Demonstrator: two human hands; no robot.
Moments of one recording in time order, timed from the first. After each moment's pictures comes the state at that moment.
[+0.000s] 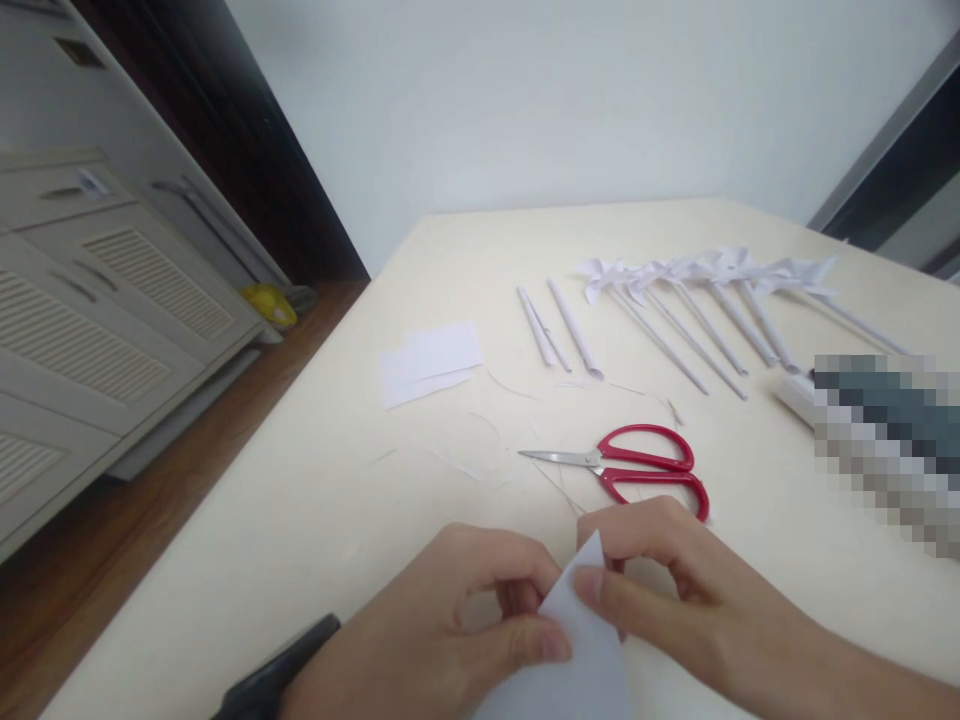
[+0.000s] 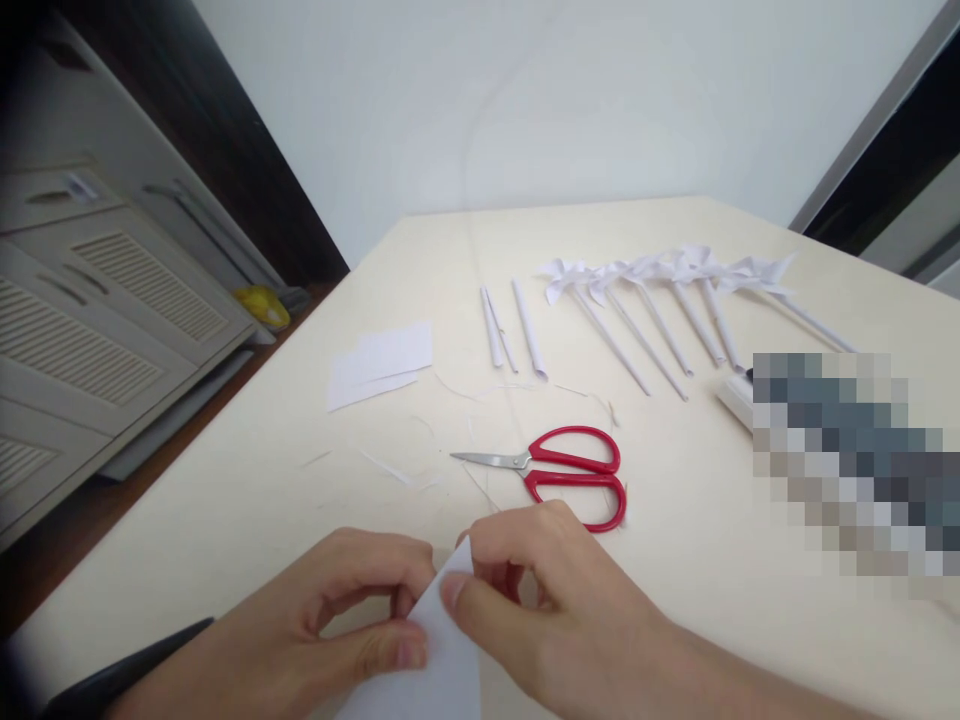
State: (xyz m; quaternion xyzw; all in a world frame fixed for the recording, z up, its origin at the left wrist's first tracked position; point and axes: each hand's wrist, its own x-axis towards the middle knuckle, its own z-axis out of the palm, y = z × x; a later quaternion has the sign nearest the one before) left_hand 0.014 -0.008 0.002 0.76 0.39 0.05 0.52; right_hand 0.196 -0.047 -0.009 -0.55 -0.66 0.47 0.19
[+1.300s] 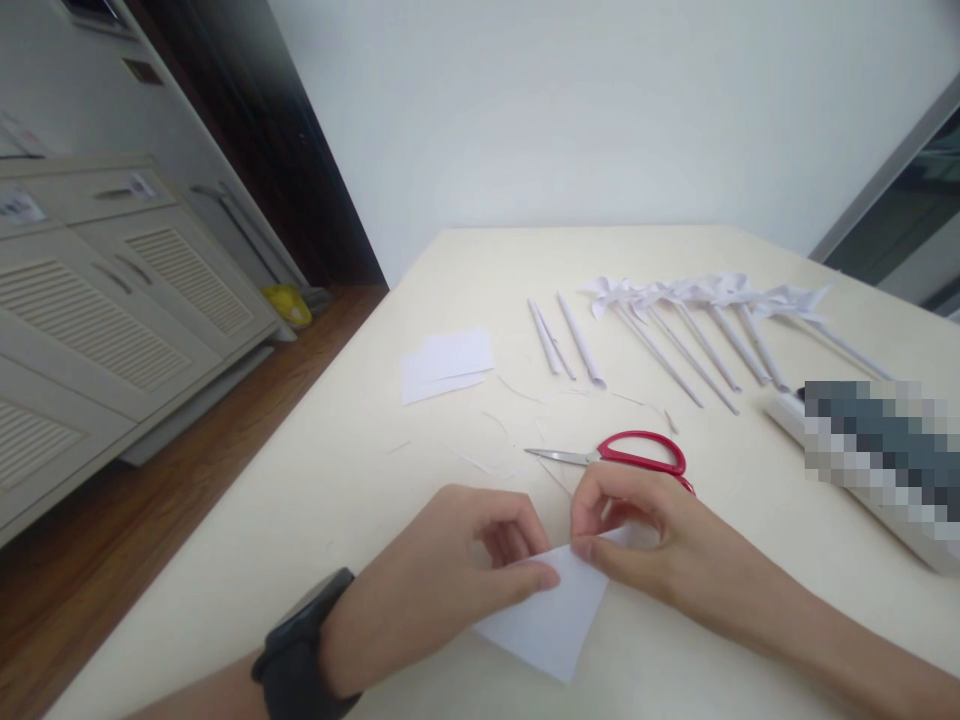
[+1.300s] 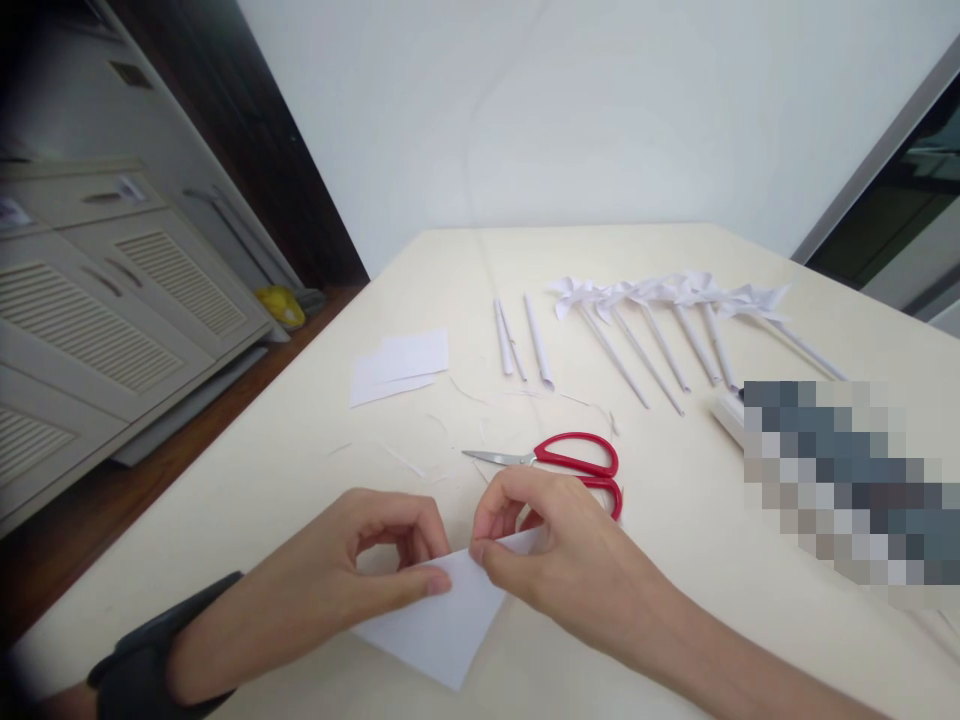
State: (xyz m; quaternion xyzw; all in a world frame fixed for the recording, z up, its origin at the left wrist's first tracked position) left_hand 0.010 -0.003 -0.006 0.75 0.41 0.10 0.51; right_hand 0.207 -0.037 -0.010 -0.53 -0.67 0.45 0.26
